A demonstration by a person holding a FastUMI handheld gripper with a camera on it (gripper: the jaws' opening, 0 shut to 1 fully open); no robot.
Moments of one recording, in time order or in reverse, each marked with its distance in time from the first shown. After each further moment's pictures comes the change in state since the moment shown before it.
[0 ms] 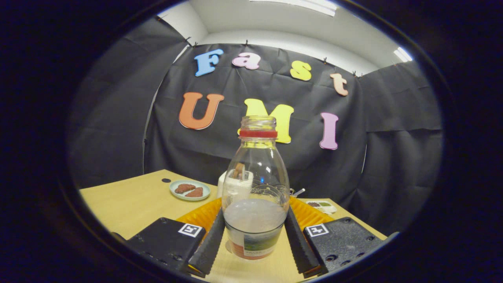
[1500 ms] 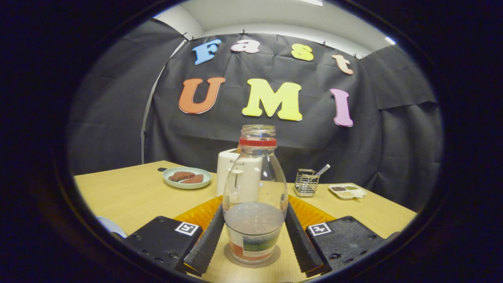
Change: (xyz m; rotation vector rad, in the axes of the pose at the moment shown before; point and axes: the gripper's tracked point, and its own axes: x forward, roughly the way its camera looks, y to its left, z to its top) arm 0.089 0.007 -0.107 0.045 -0.006 0.039
